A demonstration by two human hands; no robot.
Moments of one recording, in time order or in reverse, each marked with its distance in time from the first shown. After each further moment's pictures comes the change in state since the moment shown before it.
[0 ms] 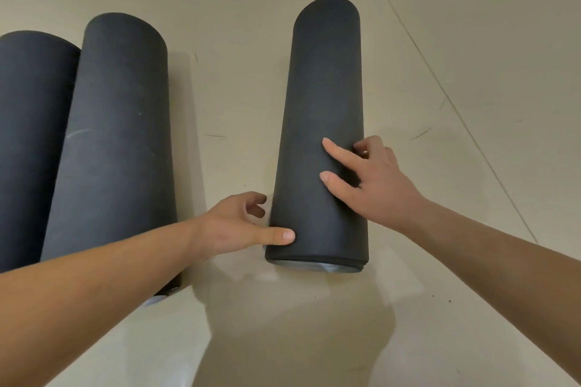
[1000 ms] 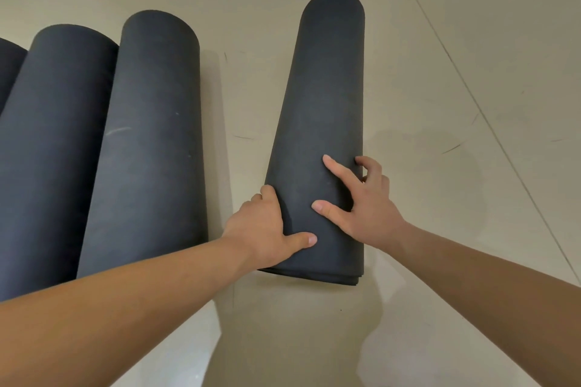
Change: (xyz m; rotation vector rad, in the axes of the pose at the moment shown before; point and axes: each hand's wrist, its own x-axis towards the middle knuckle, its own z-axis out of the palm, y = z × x) left_hand 0.008 -0.010 0.005 0.508 0.327 0.021; right_hand 0.015 -0.029 0.059 0.114 -0.081 0.008
